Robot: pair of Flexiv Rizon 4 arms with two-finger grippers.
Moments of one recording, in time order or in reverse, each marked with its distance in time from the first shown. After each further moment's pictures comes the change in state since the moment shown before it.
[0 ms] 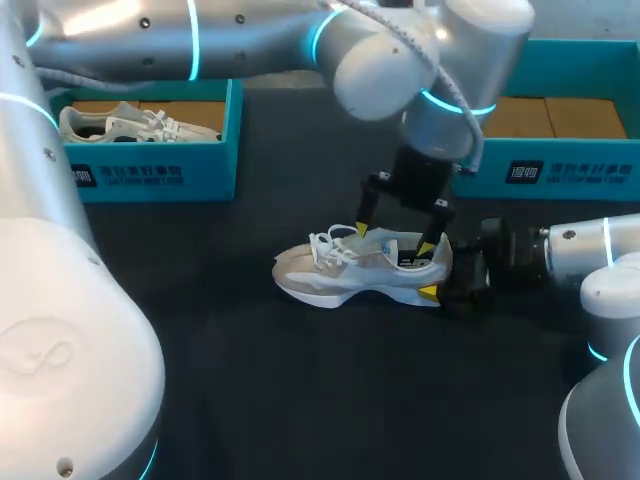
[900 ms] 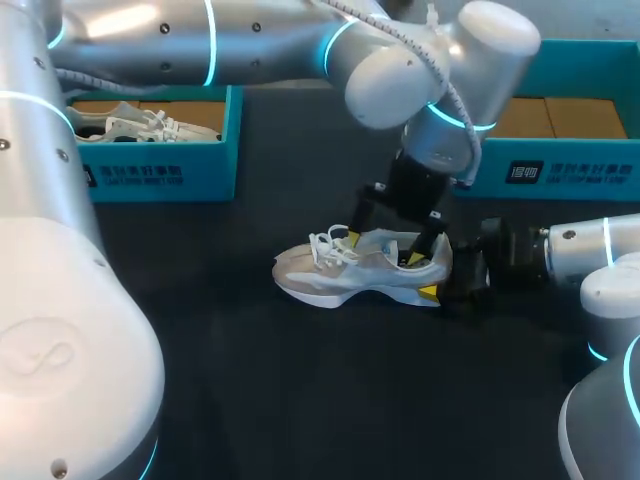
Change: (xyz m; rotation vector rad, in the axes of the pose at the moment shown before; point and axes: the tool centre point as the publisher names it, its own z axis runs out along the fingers) left arm -0.011 0.005 0.021 -0.046 -0.077 -0.042; right arm 0.000 0.000 0.000 0.000 0.000 0.000
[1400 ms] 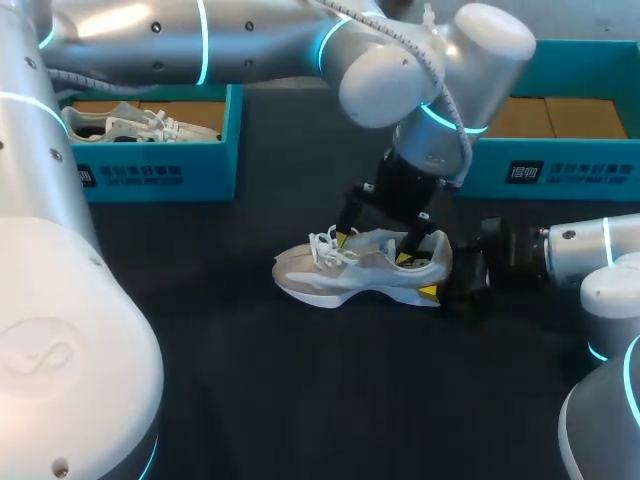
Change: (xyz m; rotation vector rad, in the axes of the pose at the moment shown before) left arm -0.020 0.005 0.004 -0.011 -0.042 -0.058; right arm 0.000 0.000 0.000 0.000 0.000 0.000
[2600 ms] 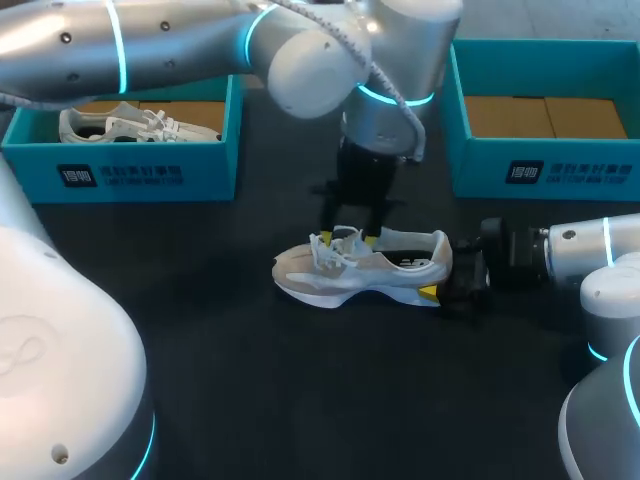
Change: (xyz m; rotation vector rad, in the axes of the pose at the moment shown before) left arm -0.039 0.008 -0.010 -0.010 0.164 -0.118; right arm 0.000 0.000 0.000 0.000 0.000 0.000
